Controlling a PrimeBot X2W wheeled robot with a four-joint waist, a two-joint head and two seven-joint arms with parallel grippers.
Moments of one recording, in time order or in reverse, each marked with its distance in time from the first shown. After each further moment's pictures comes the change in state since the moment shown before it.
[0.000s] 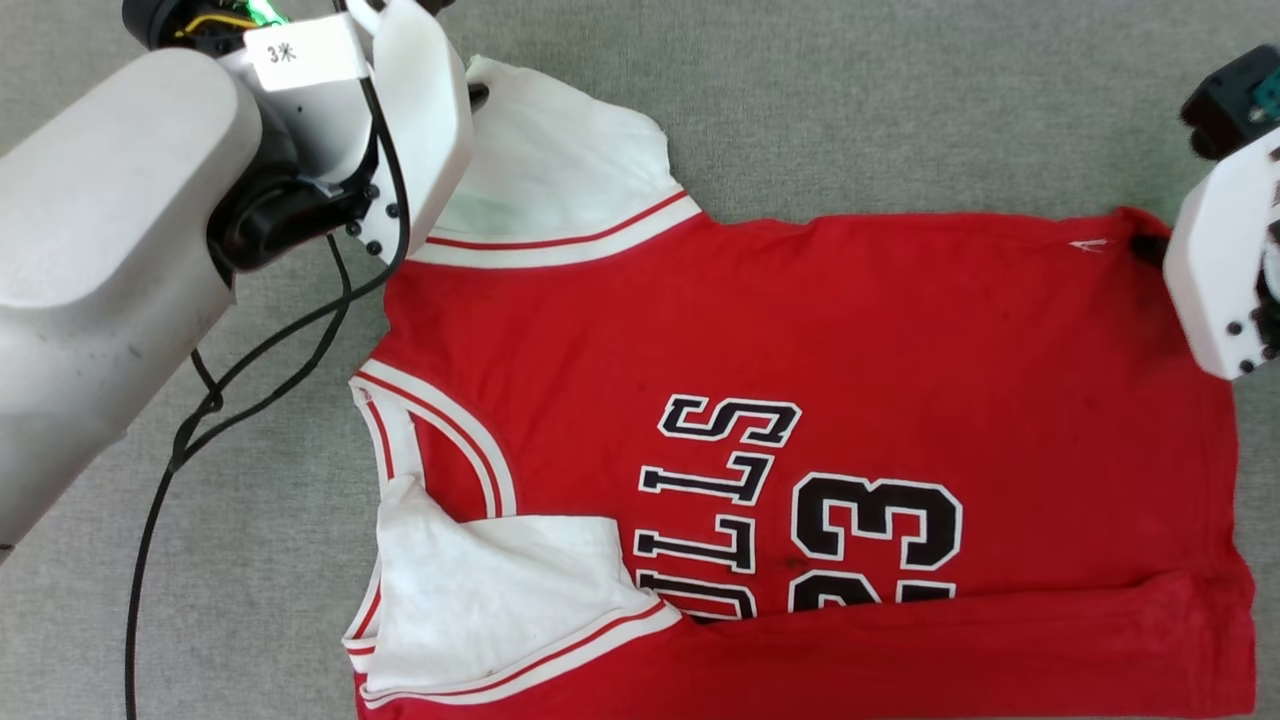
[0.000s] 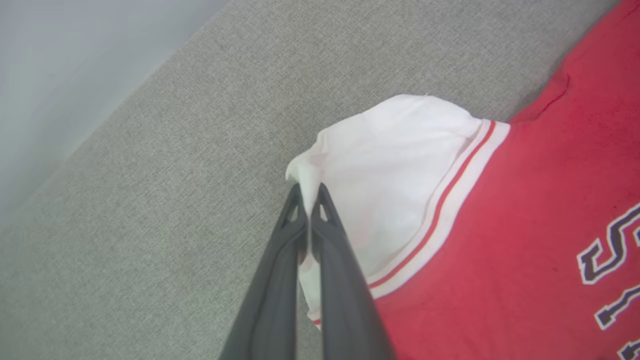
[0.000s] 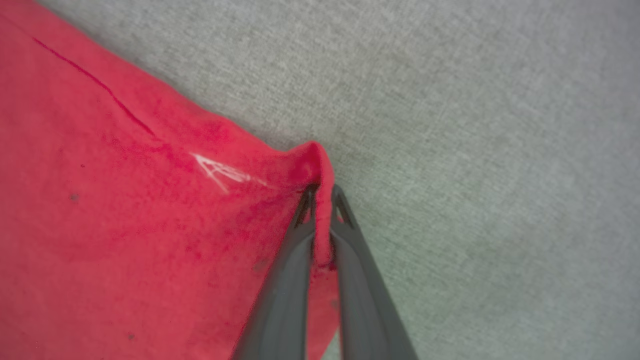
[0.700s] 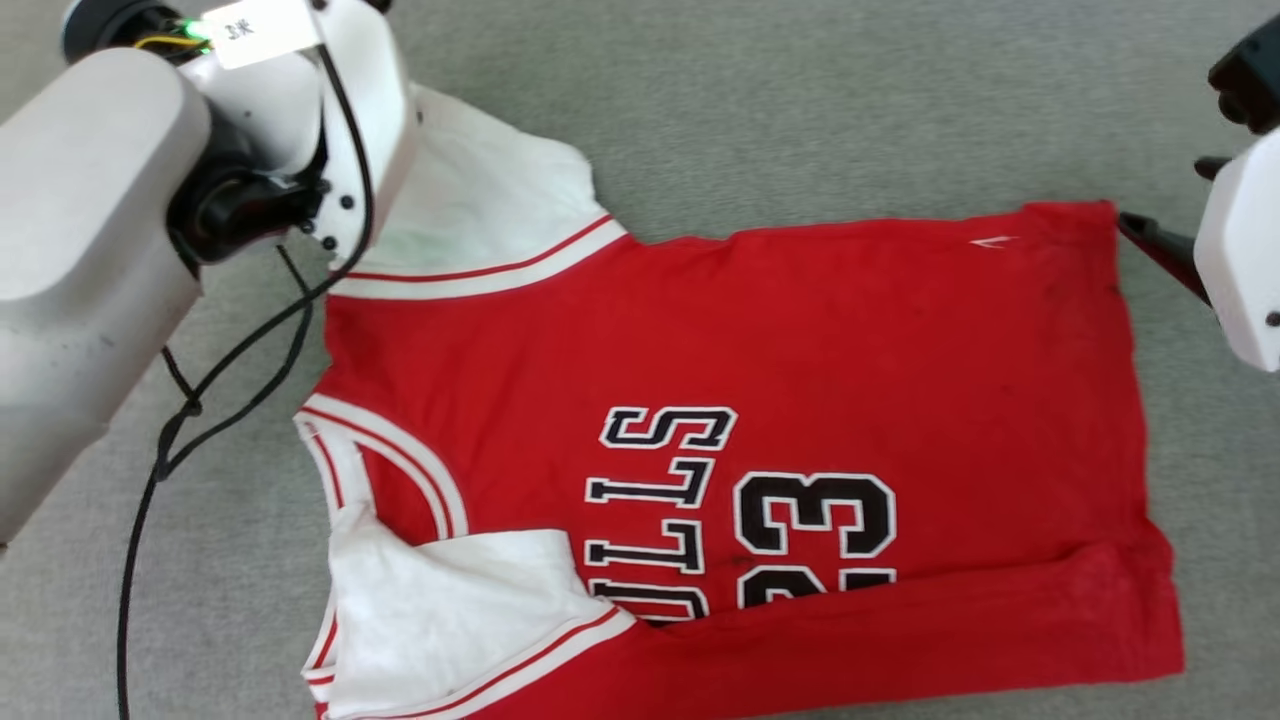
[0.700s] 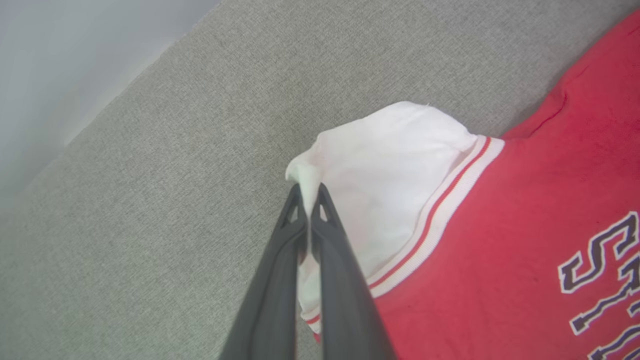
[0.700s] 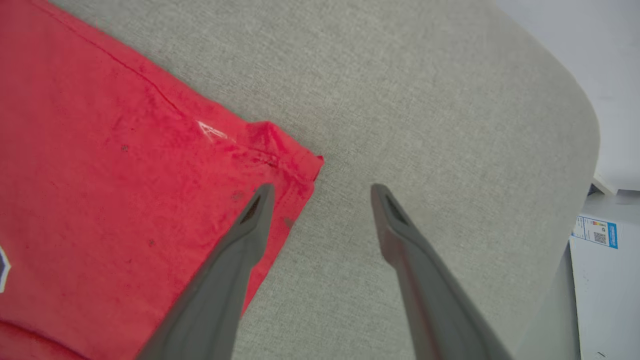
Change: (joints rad) left arm 0.039 0.007 0.066 0.087 -0.003 0.001 0.110; right arm 0.085 -0.016 -0.192 -0.277 -0.086 0.002 0.066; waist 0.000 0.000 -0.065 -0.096
